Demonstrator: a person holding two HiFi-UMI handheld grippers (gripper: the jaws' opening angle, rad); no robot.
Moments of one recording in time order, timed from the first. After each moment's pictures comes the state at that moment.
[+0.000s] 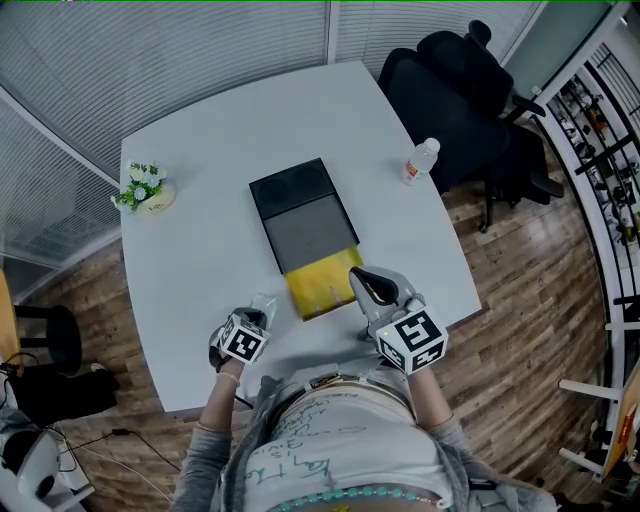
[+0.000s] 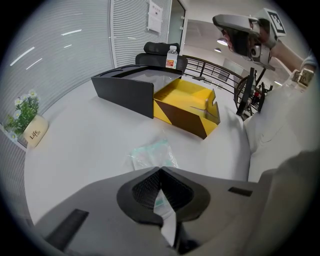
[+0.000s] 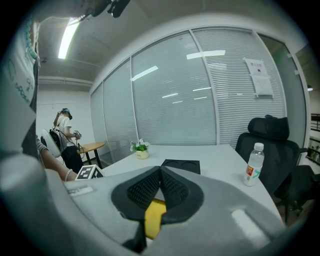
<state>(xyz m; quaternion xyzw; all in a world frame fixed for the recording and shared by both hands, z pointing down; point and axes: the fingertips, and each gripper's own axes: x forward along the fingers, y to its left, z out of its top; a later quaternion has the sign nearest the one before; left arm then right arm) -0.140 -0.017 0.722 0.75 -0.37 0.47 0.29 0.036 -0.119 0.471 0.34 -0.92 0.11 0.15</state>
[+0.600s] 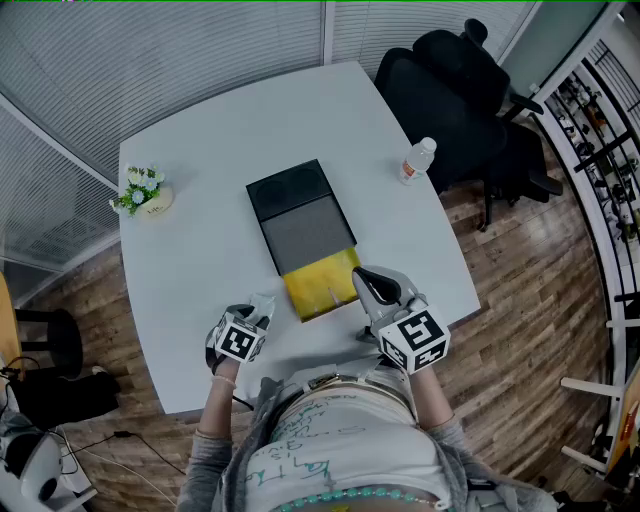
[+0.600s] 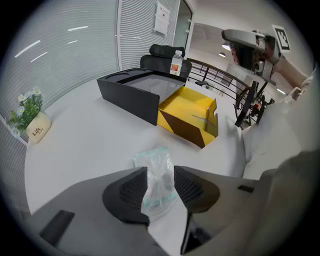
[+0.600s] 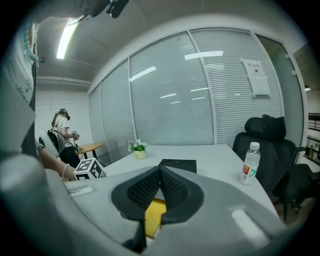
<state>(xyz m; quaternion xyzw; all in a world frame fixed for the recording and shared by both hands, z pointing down) -0.139 -0.023 0.701 0.75 -0.38 0.45 0.31 0.048 -0.121 0.470 0.35 -0.92 0.12 0.15</state>
